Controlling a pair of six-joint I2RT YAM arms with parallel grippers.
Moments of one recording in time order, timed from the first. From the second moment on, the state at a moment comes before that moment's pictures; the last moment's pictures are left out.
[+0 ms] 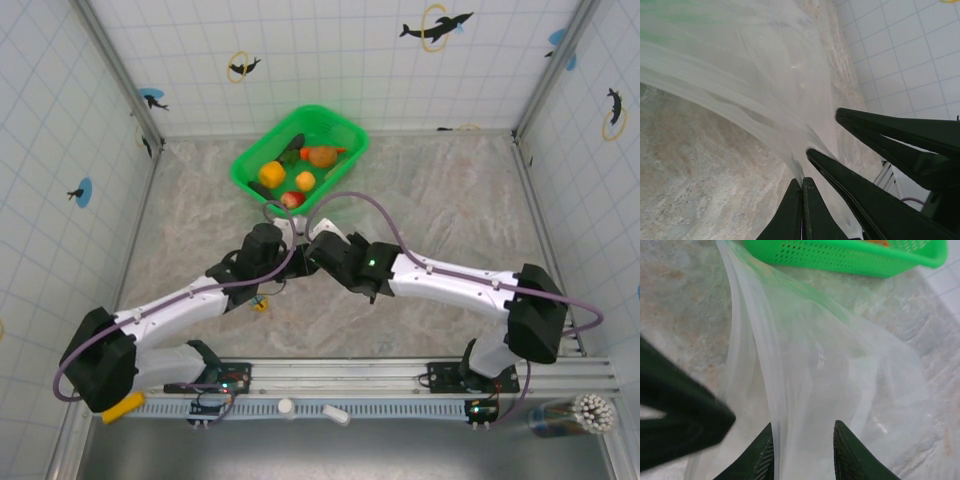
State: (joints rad) left arm -0.76 1.17 0.63 0.07 0.35 -0.84; right arm 1.15 1.55 1.21 -0.68 0.65 0.08
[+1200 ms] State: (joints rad) left arm -0.71 1.24 1.16 -0.50 0.22 -0.97; right arm 1.07 1.47 1.46 -0.64 0.70 0.23
